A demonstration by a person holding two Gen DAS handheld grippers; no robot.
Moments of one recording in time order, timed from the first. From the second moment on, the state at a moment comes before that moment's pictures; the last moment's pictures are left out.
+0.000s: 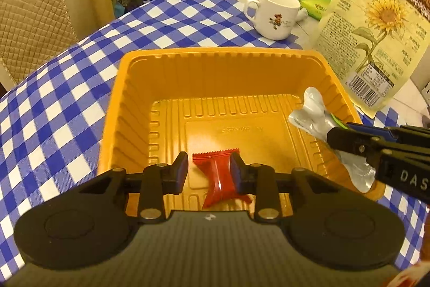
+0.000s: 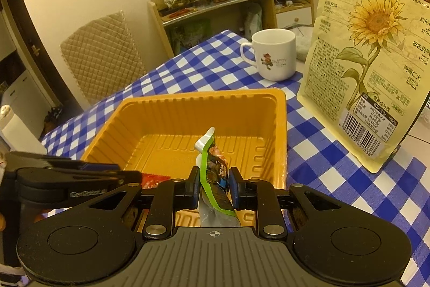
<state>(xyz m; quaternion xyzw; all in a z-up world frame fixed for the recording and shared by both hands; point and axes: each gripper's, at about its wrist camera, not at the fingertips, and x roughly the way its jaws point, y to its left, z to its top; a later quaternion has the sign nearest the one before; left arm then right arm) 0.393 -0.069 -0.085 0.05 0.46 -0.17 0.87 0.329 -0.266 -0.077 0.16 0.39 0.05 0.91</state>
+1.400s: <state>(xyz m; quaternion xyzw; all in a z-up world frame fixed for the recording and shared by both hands) 0.195 -0.024 -0.015 -0.02 0.45 -0.08 0.89 0.185 -0.260 -0.028 0.14 0.40 0.10 0.90</state>
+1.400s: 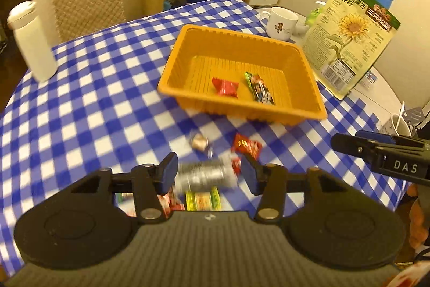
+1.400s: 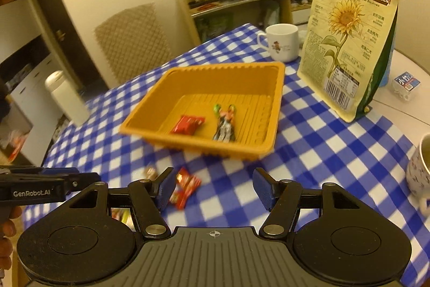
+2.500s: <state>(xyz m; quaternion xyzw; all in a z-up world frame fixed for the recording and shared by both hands) 0.080 -0.022 -0.039 -0.03 0.47 -0.01 0.88 0.099 -0.247 -0.048 0.11 0.46 0.18 0.86</state>
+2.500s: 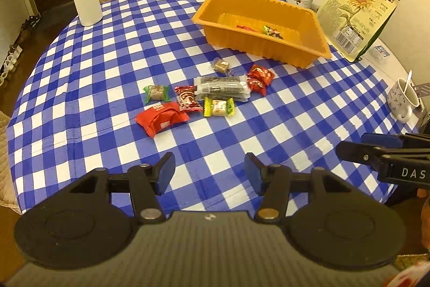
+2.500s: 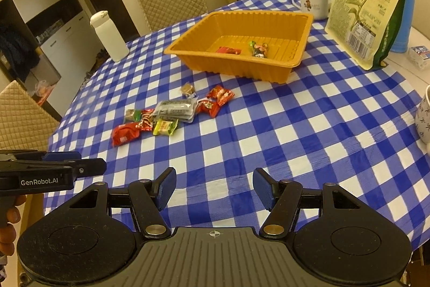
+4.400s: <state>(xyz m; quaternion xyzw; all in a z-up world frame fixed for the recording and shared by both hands) 0.176 0.026 -0.119 0.08 0.49 -0.12 0.86 0.164 -0.223 -0.095 0.13 0.51 0.11 0.85</state>
